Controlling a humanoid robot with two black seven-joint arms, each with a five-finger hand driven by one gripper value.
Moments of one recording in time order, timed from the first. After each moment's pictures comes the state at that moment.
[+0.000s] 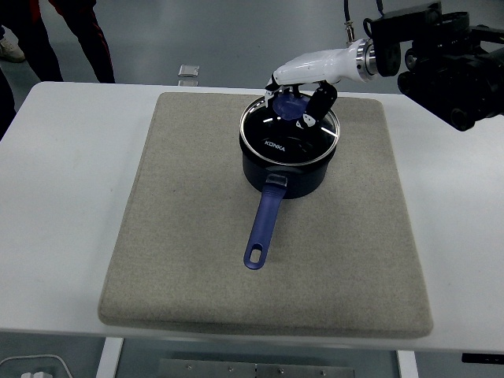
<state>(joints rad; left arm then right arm) -0.06 0.00 -0.13 -0.15 0.08 -0.05 -0.03 1.59 -0.12 -0.35 0.57 -1.17 0.26 0.61</state>
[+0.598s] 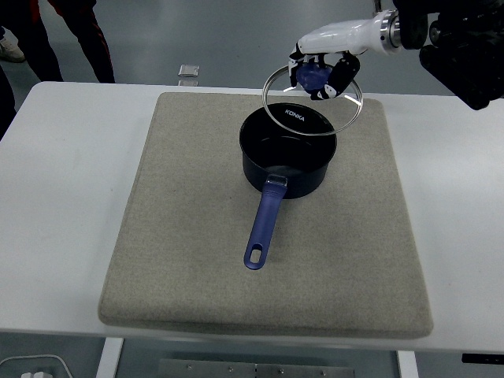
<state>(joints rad) -0.06 0.00 -0.13 -0.15 0.08 -0.05 -0.03 1.61 -0.12 -0.37 0.41 -1.18 0.30 0.61</state>
